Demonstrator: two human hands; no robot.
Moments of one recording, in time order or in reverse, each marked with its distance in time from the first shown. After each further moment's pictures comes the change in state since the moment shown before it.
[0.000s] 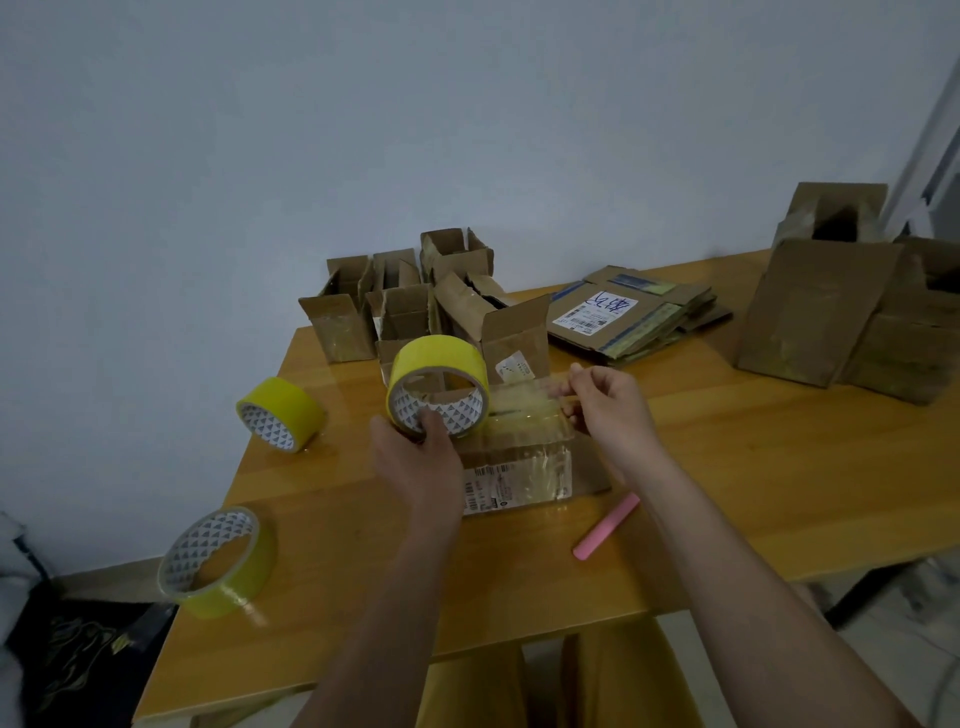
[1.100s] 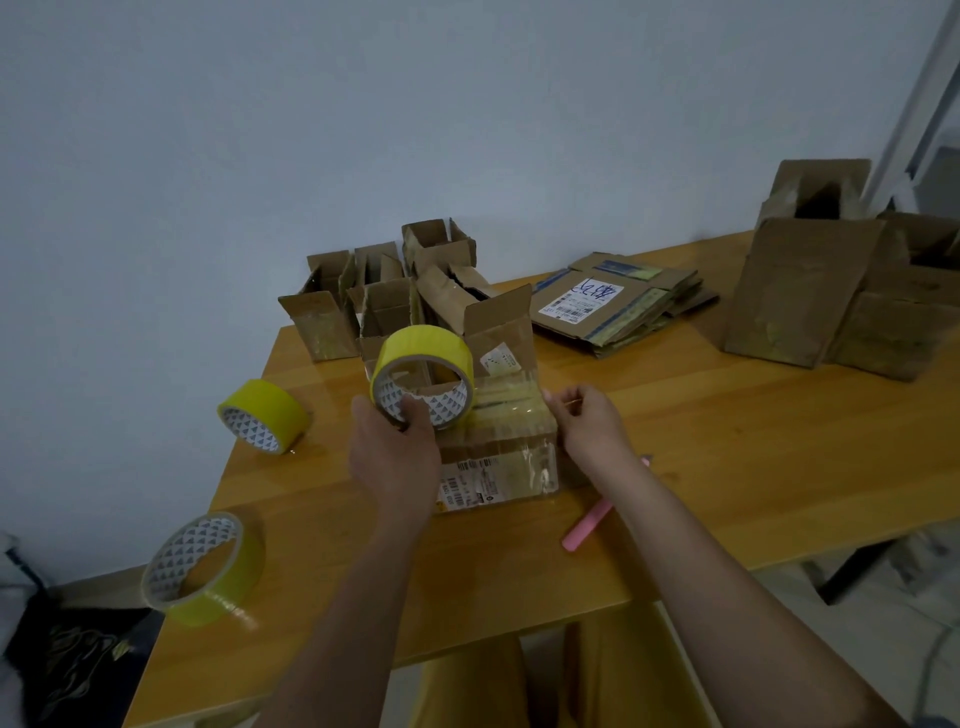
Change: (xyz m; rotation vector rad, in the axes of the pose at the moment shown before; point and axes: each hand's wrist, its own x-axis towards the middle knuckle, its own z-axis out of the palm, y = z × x) left_hand 0.006 0.005 -0.007 0.262 -0.059 0.128; right_hand 0.006 0.031 0.003 -0.315 0.008 0.152
